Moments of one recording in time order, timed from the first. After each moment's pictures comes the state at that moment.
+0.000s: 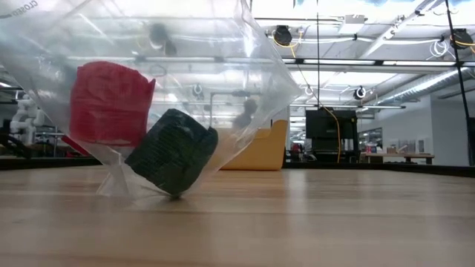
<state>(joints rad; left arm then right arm) -0.76 1.72 1.64 -0.95 -0.80 -0.48 0.45 1.79 1.42 0.05 0.31 -0.17</state>
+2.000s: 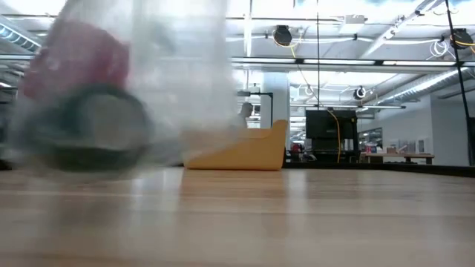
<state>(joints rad) -0.79 1.72 1.63 -1.01 -0.73 -0.52 0.64 1.52 1.42 -0.11 0.55 -0.26</state>
